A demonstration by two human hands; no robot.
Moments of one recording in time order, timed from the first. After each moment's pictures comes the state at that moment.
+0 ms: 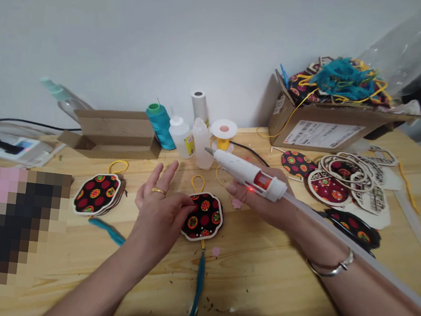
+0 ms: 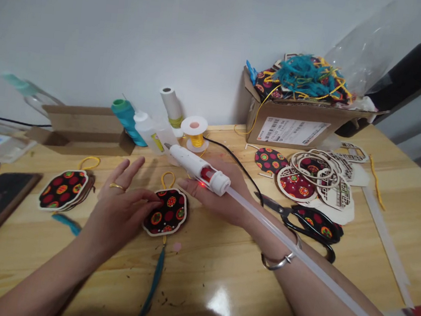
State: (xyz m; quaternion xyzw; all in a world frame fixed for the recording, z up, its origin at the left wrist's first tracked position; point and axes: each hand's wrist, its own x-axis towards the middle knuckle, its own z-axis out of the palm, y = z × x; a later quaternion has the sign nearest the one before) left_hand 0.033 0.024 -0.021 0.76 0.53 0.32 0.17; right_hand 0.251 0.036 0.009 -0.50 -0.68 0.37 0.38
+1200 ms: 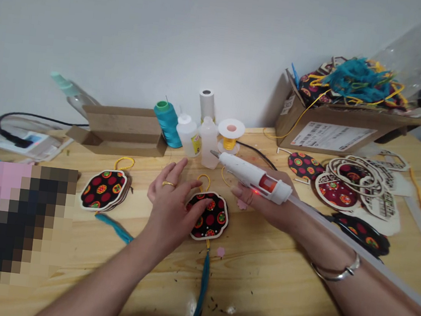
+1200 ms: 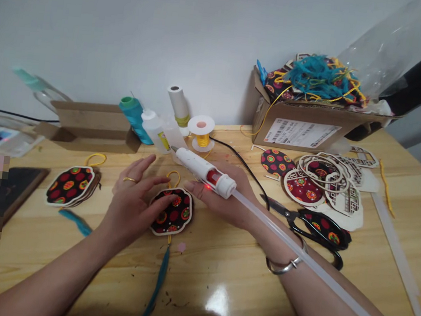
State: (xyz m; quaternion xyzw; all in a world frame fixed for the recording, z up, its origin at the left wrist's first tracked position) left_hand 0.043 0.030 -0.027 0.76 0.59 0.26 0.07; right_hand 0.250 0.039 0.001 -0.50 -0.70 0.36 0.37
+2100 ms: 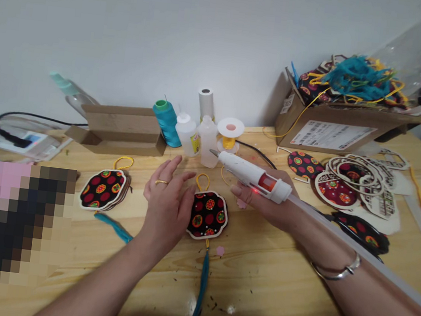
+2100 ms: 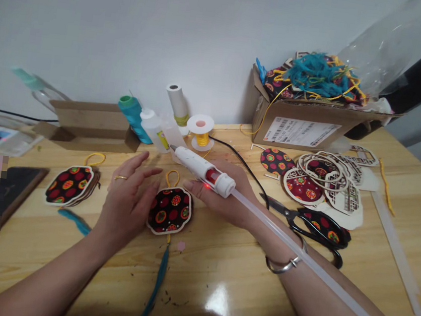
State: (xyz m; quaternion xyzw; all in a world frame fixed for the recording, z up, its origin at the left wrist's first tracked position) left_hand 0.044 0.028 -0.022 0.74 0.60 0.30 0.07; right_hand 0.249 0.037 0.004 -0.51 -0.69 0.37 0.36
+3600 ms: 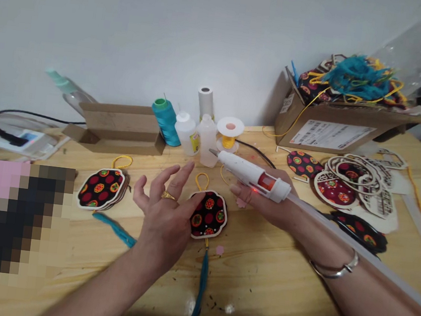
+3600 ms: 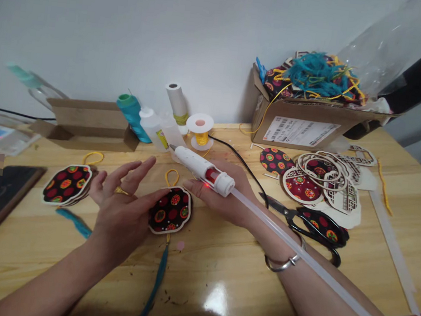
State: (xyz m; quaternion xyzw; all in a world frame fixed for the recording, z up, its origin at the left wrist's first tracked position) left_hand 0.038 0.012 -0.030 0.82 0.51 0.25 -0.08; right_hand 0.250 0.038 0.004 -0.51 -0.69 0.36 0.35
